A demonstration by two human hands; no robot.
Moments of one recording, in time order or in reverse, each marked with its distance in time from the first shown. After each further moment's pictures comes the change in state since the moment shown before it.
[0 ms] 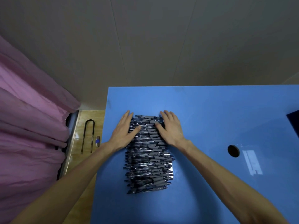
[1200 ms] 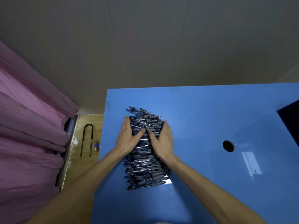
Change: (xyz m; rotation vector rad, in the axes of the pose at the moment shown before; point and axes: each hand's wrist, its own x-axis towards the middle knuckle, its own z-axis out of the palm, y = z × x) left_hand -0.029 0.035 0.024 -0.157 0.105 -0.167; right_hand -0.064 -0.045 0.030 0.390 0.161 0.272
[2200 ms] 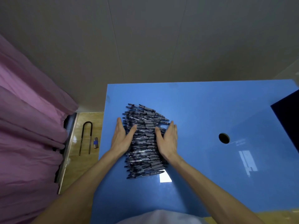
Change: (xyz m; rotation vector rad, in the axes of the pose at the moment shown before) left_hand -0.040 -0.014 -0.006 -0.123 0.022 -0.119; right_hand -0.029 0.018 -0.009 0.057 0.065 0.093
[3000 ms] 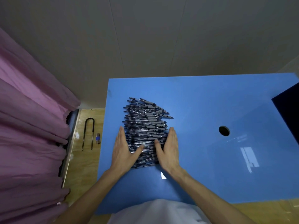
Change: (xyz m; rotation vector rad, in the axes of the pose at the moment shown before) left_hand -0.080 -0.031 0.018 0.102 0.059 0.150; right_hand -0.069 0.029 -0.002 -0.076 -0.036 -0.144
